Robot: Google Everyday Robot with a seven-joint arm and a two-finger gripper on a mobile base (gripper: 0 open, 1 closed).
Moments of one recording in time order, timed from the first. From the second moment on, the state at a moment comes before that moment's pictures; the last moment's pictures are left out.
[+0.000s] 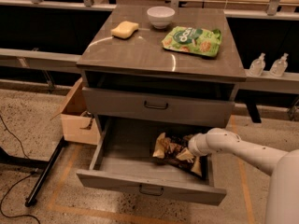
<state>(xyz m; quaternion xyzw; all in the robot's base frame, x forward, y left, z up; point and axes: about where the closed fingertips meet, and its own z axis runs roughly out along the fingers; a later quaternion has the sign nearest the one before) 0.676 -0.173 0.413 -0.53 0.78 0.06 0.32</state>
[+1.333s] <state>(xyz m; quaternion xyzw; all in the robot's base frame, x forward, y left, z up) 0.614 -0.162 0.523 -0.58 0.72 0.10 0.37</state>
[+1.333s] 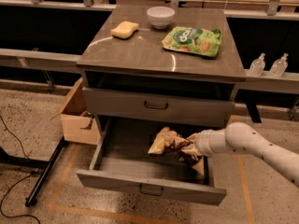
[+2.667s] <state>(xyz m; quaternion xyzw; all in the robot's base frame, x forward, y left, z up) 0.448 -0.216 0.766 -0.60 0.67 0.12 0.42</state>
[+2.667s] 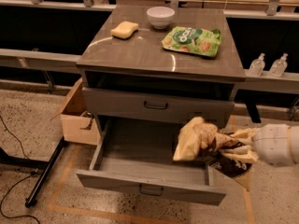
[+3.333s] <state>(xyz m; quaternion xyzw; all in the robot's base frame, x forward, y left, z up) 0.472 -0.224 0.870 -0.58 0.65 0.07 0.48</state>
